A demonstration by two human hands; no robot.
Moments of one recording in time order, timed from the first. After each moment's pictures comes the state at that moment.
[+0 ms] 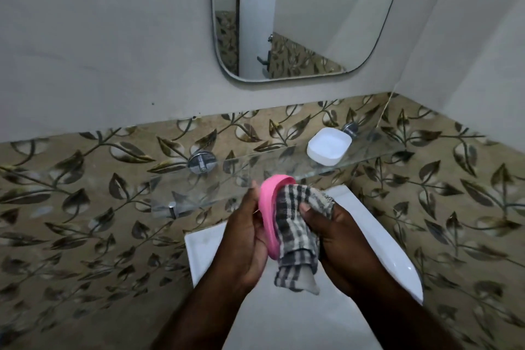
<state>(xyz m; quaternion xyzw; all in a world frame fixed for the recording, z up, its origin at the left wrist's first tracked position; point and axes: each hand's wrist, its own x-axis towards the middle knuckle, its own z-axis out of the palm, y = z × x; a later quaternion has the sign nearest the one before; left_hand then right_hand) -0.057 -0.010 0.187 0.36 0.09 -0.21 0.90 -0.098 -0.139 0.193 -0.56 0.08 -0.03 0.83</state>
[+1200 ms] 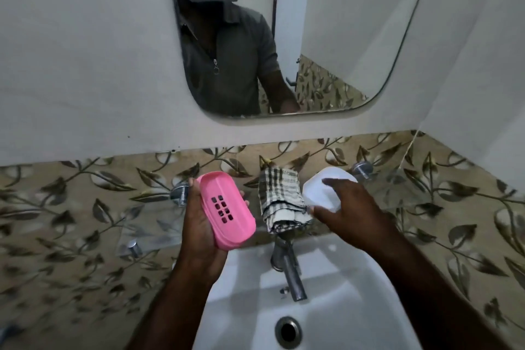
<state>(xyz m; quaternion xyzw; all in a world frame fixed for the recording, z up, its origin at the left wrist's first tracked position) 0.026 -0.032 0.185 0.40 0.05 -0.03 0.92 0.040 -0.279 0.208 -0.96 -0.04 -0.12 0.23</state>
